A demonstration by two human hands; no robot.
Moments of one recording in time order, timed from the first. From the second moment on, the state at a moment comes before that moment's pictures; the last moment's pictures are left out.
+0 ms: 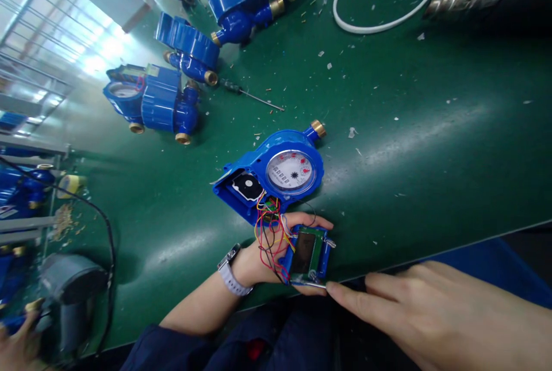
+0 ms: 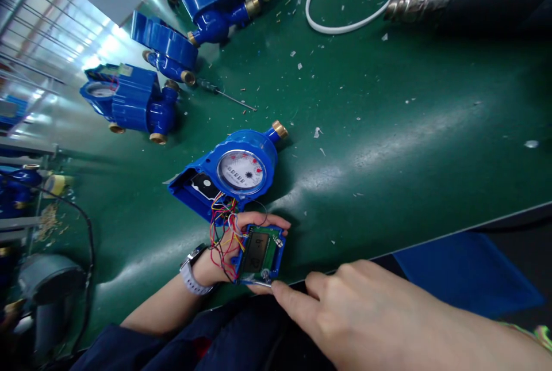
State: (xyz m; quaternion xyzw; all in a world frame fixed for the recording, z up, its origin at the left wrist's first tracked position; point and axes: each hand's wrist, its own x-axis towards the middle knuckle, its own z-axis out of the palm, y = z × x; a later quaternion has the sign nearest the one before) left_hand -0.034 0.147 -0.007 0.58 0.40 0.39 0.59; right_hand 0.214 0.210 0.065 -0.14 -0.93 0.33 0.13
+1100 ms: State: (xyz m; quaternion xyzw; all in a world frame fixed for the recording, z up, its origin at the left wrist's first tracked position) left_hand -0.028 0.145 -0.009 0.57 0.41 0.41 0.58; right_hand 0.213 0.191 0.052 -0.13 -0.94 0.32 0.03
